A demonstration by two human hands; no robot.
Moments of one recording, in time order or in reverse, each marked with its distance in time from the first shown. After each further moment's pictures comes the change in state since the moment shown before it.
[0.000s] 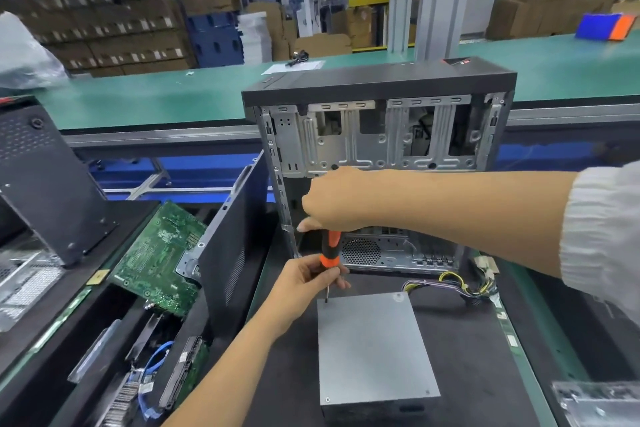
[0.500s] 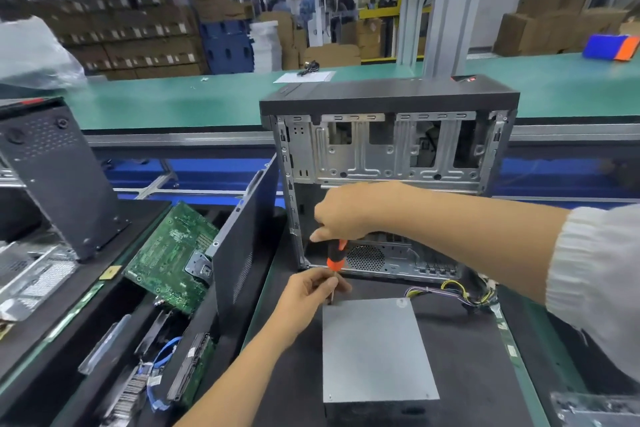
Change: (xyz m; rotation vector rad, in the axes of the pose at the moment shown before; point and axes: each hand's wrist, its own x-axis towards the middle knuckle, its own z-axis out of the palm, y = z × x) left_hand -0.014 -0.010 0.004 0.066 0.097 -0.024; right_hand 0.000 -0.003 -0.003 0.208 -0.199 0.027
